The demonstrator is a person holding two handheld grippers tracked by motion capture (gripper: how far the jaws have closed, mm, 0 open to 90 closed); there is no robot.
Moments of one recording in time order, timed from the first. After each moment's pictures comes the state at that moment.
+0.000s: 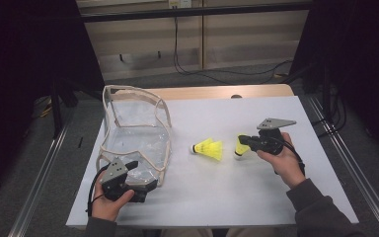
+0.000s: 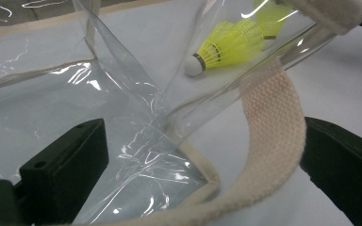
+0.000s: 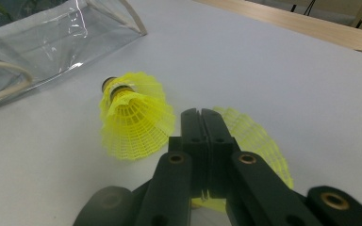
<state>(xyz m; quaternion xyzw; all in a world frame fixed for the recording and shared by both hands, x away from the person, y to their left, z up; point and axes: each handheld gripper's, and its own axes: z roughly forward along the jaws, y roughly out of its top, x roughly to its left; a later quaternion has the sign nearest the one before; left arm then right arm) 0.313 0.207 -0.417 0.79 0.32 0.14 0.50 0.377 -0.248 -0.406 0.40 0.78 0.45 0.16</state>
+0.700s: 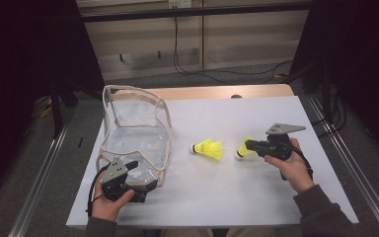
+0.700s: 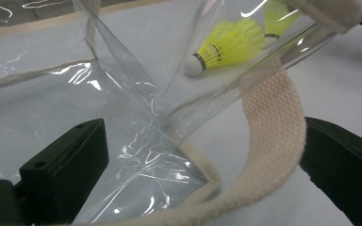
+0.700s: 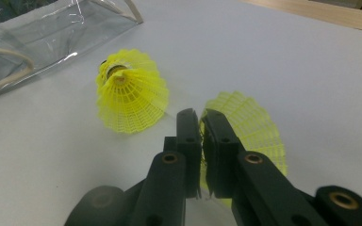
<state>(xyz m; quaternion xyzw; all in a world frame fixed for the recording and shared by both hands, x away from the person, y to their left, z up) 0.313 0.207 -0.417 0.79 0.32 0.14 0.50 0.364 -0.268 -0.415 0.42 0.77 0.45 0.15</state>
